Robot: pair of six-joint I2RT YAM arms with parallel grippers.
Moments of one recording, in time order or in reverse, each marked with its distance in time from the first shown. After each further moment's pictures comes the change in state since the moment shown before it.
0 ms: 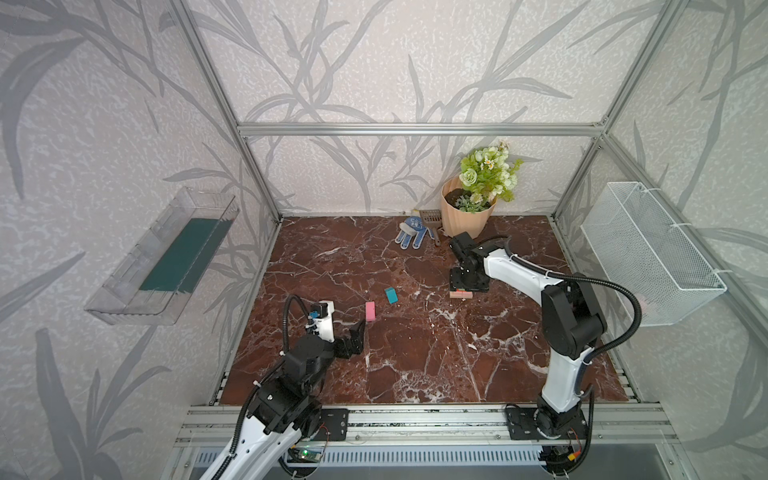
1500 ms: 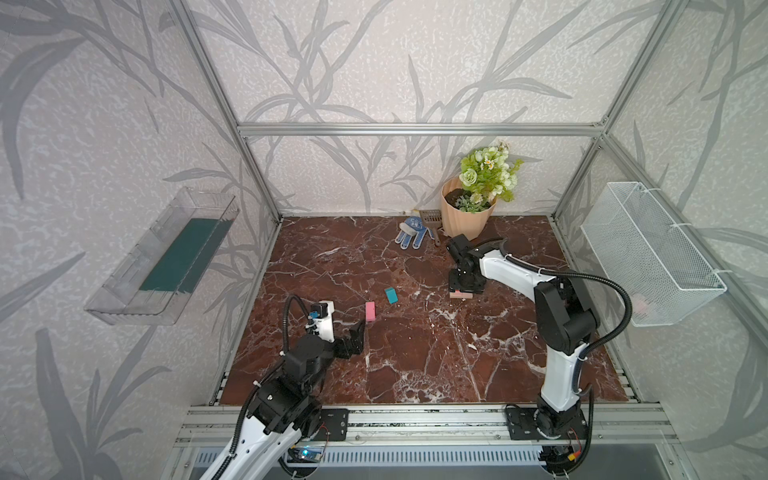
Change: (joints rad) left arm 0.000 0.000 0.000 0.000 0.000 0.000; right arm 0.005 0.051 0.014 0.031 -0.007 0.026
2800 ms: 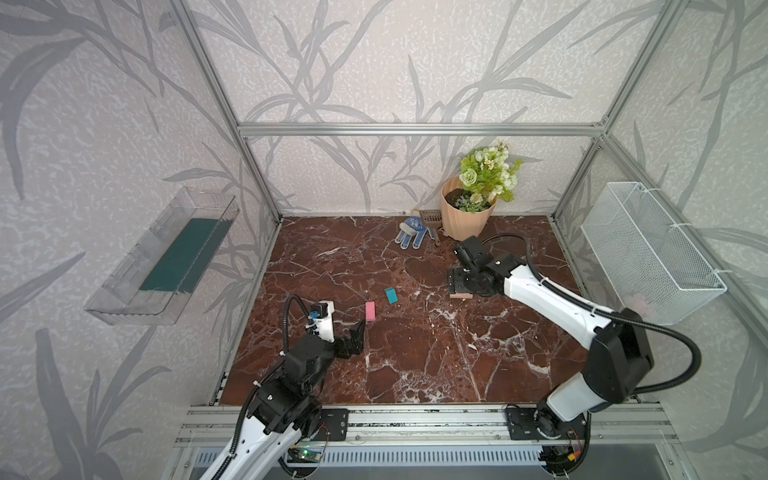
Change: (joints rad) left arm 0.000 0.000 0.000 0.000 0.000 0.000; right arm 0.169 -0.418 -0.156 0.010 0.107 0.001
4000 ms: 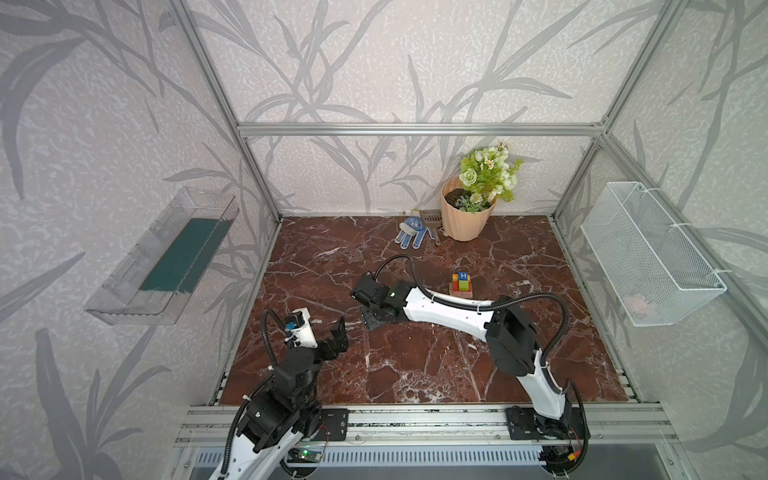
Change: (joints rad) left arm 0.000 -0.201 0.001 -0.167 -0.254 -0.091; right arm 0.437 0.664 0.590 -0.022 -0.027 0.018
